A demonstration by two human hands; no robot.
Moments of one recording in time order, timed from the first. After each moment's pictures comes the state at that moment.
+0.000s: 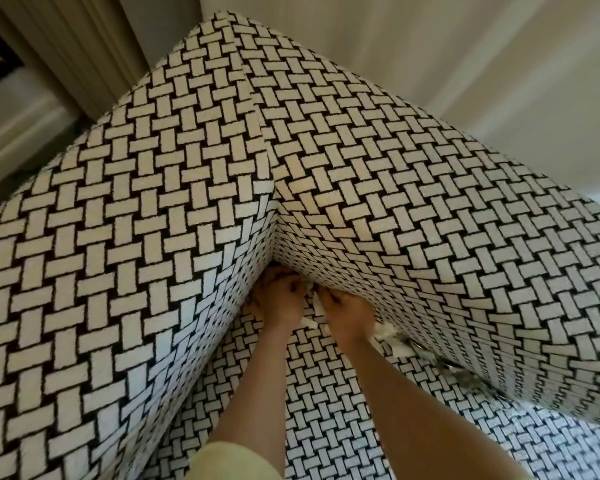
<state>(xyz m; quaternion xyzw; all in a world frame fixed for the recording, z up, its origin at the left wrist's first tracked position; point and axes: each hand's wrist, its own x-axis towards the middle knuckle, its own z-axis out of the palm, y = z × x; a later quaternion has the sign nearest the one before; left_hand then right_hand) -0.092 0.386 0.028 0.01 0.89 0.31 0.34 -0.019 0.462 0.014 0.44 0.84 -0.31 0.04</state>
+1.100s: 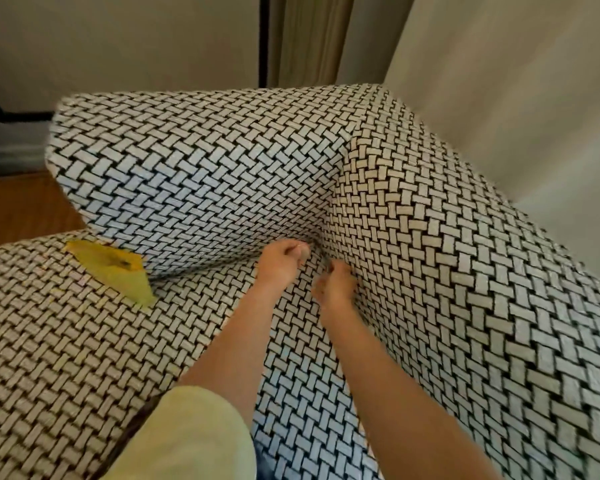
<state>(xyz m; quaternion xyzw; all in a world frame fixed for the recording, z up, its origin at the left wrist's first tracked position) 0.007 0.367 0.084 -0.21 0.76 0.61 0.04 0.008 0.453 0.063 0.34 0.58 -0.74 0.08</state>
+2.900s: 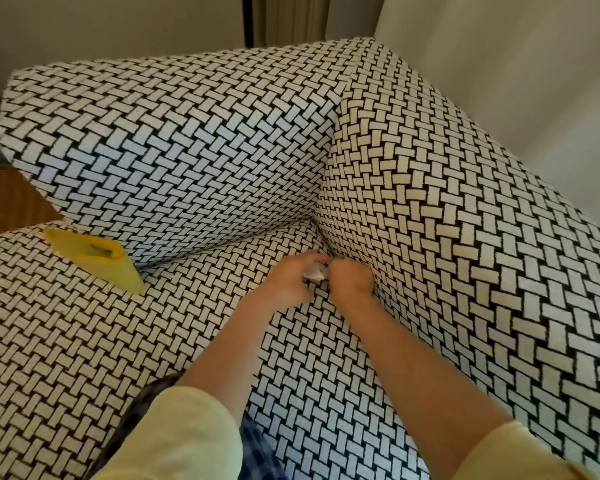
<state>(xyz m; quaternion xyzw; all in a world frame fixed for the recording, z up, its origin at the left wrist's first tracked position) 0.031 0.378 0.052 0.07 0.89 0.40 0.18 0.009 0.494 0.055 -0.05 0.98 0.06 0.19</state>
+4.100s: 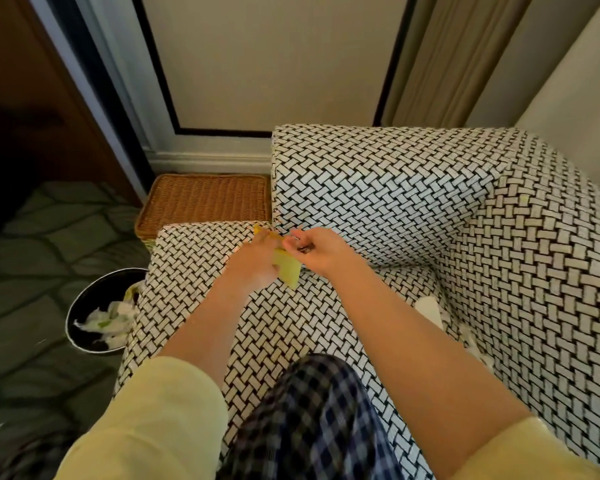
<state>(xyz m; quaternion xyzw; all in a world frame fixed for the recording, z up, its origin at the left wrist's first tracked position) 0.122 0.143 0.116 -0.17 0.96 0.21 0.08 0.056 0.252 0.152 0.13 0.44 -0.78 0.43</state>
